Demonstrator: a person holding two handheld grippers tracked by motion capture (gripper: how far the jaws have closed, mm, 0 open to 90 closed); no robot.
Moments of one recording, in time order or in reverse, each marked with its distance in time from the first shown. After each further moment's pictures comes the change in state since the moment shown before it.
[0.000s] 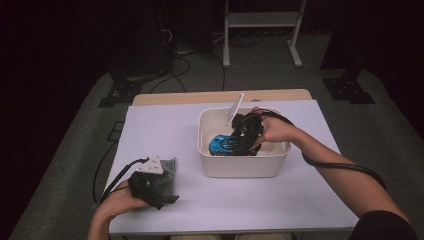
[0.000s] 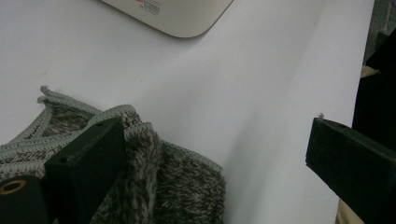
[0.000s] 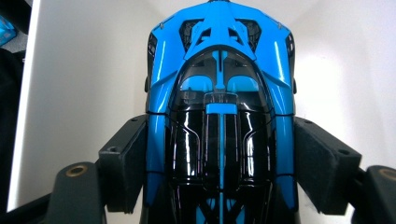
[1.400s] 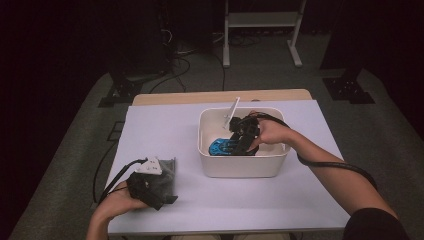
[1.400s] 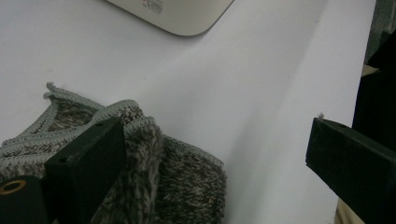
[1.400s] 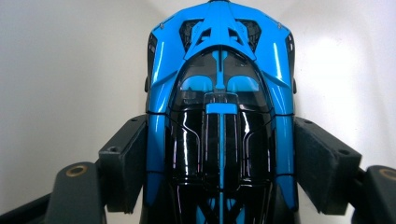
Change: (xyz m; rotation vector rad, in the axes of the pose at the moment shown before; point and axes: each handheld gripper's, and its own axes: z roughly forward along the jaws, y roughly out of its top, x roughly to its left) left arm -0.001 -0.002 -0.004 -0.002 0.010 0.000; right arm -0.013 -0.004 0.023 0.036 0.041 0.049
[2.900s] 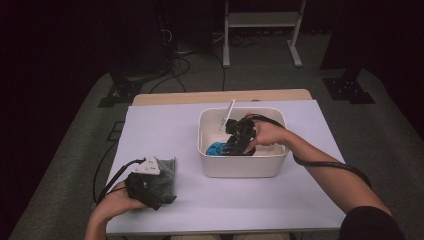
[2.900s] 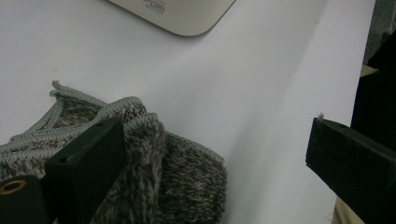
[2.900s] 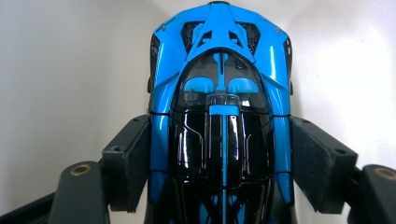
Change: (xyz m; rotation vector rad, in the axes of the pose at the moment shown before) left arm 0.000 -0.002 -0.004 -0.005 0.005 -0.002; right arm -0.002 0.006 0.012 0.018 0.036 -0.003
